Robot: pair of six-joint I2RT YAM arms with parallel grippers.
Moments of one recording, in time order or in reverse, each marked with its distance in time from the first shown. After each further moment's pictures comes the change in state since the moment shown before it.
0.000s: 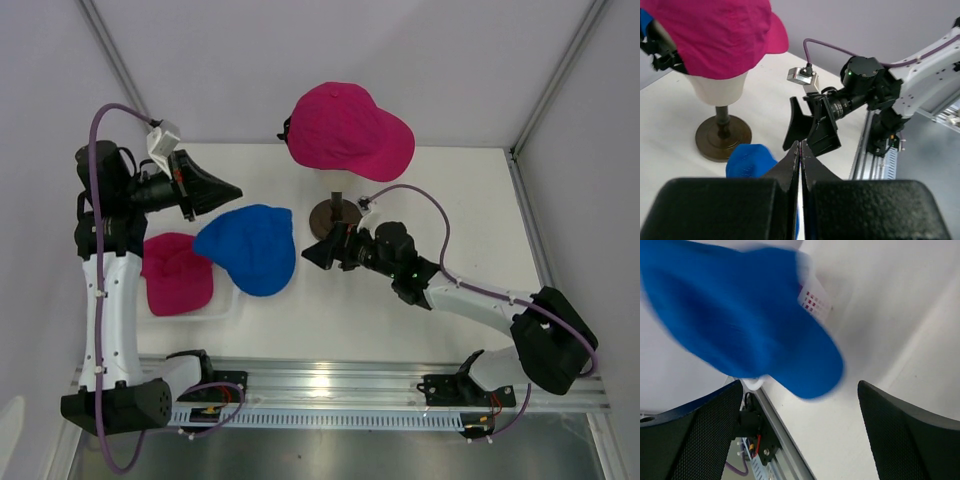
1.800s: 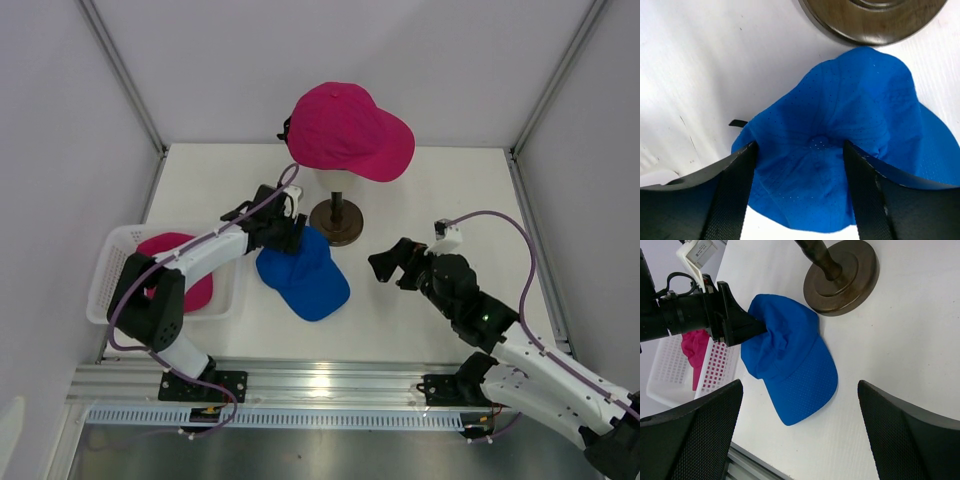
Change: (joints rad) left arm -0.629 0.493 -0.301 0.091 -1.323 -0.063; right arm -0.024 -0.658 -0.182 -0.558 0.467 -0.047
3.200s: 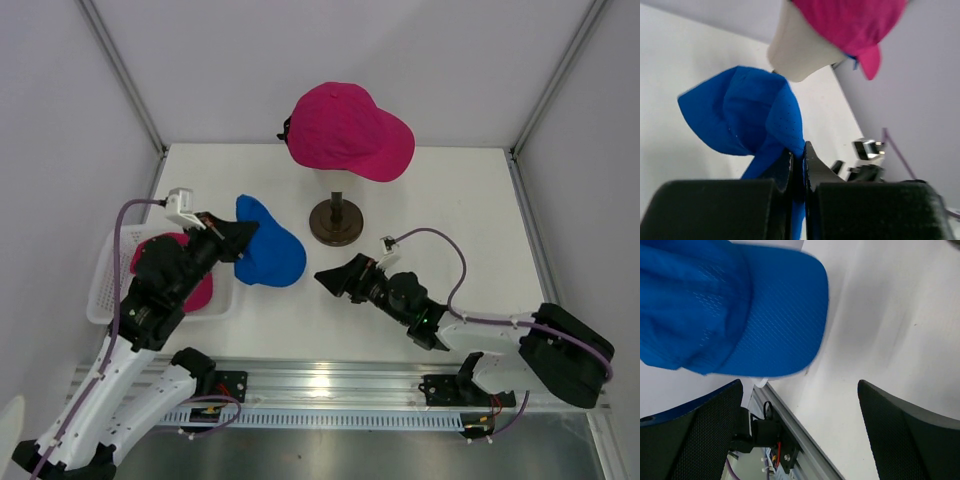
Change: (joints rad) left arm 0.004 -0.966 -0.271 0.140 -0.019 -0.558; right arm 0.187 0.484 -0.209 0.889 -0.137 0.292
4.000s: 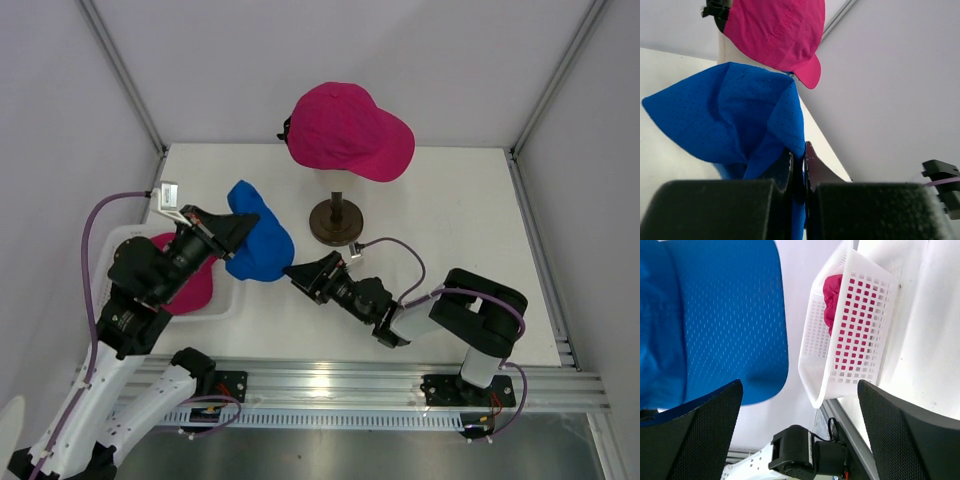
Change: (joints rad) left arm 0.005 -0.018 0.130 0.027 0.152 -0.031; right arm 0.111 0.524 0.155 0.547 0.040 0.304
